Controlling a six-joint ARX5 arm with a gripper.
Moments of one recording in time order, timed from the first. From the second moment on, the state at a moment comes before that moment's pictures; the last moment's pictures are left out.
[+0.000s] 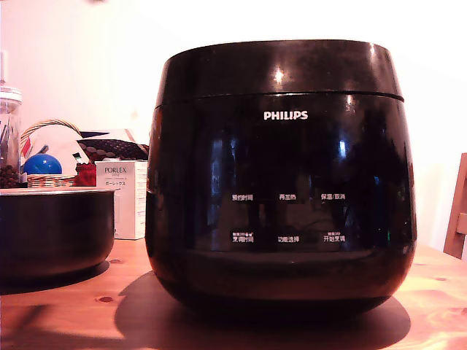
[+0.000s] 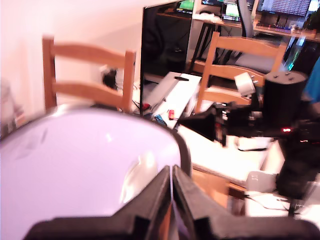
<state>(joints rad) -0.75 1.07 0.77 0.07 0.56 0.03</state>
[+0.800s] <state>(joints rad) -0.85 1.29 0.81 0.15 0.33 0.11</state>
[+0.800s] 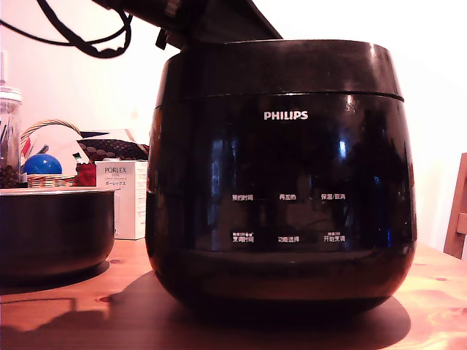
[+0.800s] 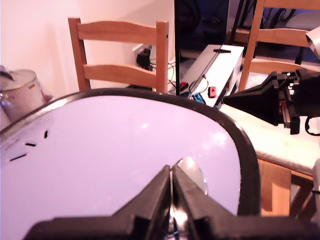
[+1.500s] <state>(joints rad) -0.89 1.28 0.86 0.00 0.27 0.14</state>
